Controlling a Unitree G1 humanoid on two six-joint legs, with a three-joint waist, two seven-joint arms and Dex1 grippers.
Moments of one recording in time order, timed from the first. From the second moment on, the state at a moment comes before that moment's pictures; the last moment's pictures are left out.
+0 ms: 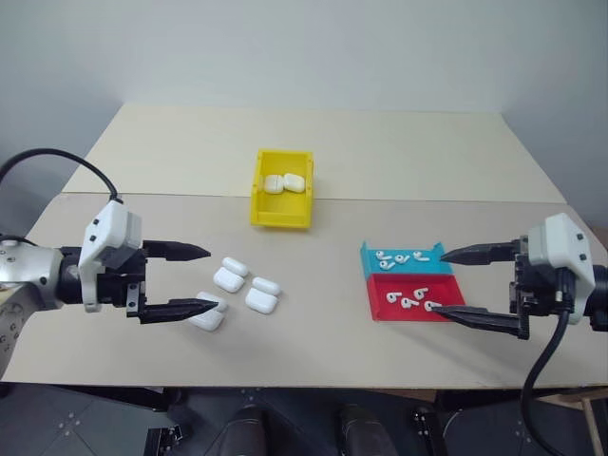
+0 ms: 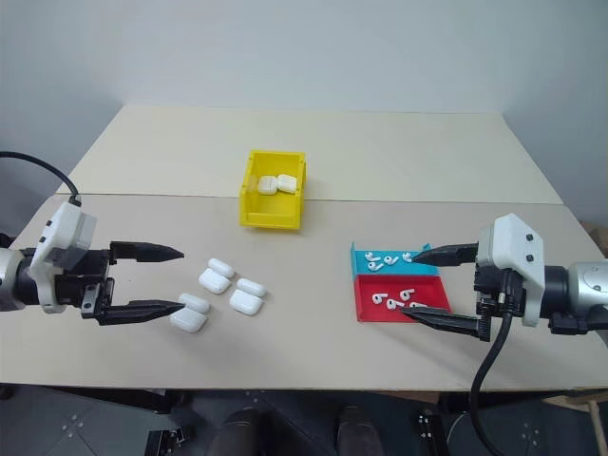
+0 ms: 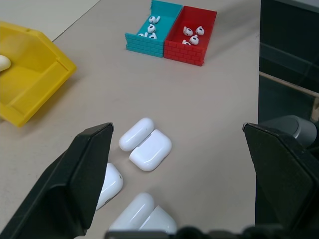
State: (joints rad) left arm -0.14 1.10 0.34 -0.38 -0.75 0.63 -1.25; right arm -0.03 -1.09 -0.44 -0.50 0.71 0.58 1.19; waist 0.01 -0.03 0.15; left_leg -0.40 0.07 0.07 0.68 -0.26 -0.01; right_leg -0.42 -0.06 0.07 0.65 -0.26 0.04
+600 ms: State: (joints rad) left arm -0.32 1.13 0.32 -0.39 -0.81 0.82 -1.07; right arm -0.09 -1.09 -0.38 -0.49 0.69 0.57 1.17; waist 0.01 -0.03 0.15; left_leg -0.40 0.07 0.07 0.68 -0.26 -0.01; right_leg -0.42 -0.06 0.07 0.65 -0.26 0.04
